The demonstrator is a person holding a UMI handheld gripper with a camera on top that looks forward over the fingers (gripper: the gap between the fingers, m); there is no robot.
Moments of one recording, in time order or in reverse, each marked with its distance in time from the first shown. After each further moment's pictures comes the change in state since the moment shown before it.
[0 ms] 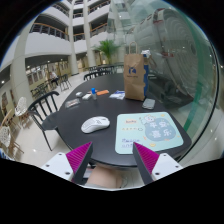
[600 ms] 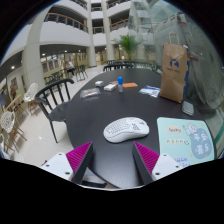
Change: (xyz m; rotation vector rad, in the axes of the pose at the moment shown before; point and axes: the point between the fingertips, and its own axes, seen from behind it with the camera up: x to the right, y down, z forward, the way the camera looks) arm -0.107 0.011 0.135 -0.045 -0.147 -0.136
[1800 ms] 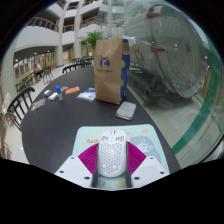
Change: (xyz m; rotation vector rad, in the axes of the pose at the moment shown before) arm 0.239 -0.033 -0.046 -0.058 0.321 0.129
